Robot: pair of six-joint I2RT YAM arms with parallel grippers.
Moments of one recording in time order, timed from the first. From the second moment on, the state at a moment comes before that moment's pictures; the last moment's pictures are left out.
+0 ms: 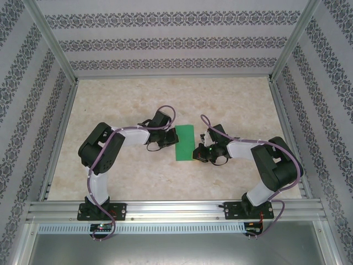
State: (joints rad) left arm -0.59 1.95 1.10 -0.12 0.36 -0.89; right arm 0.43 1.61 0.62 -0.13 -0.59 0.61
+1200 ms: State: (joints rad) left arm -0.68 1.92 1.16 -0.23 0.39 -0.87; right arm 0.38 1.57 0.76 -0.33 -0.50 0.58
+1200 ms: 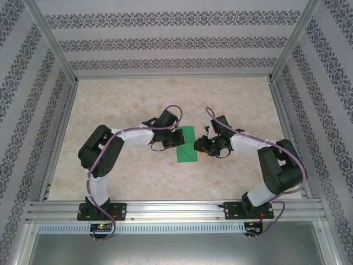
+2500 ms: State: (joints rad) left arm -0.68 1.97 1.17 -0.23 0.39 -0.87; right arm 0.38 1.69 0.80 -0.24 -0.58 0.58
